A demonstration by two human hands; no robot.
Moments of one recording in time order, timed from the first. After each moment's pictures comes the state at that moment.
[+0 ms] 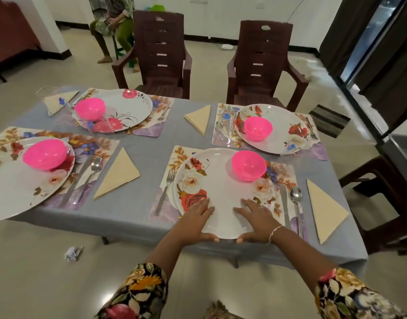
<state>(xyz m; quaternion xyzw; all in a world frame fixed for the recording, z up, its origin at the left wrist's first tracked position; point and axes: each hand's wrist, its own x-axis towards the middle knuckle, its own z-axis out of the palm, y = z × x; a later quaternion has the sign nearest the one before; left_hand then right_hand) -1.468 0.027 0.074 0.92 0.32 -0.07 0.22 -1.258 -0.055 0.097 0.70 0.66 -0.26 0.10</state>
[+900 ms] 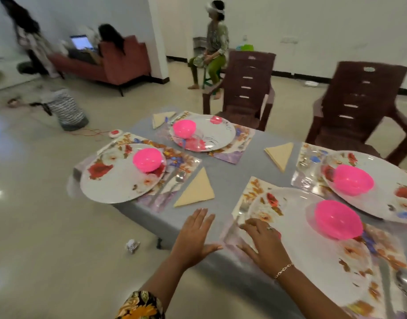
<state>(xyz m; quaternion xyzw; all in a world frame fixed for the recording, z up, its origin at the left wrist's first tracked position) -1.622 0.059 0.102 0.84 0.53 0.02 0.11 -1.406 0.033 0.115 0.60 0.78 -0.08 -0.15</state>
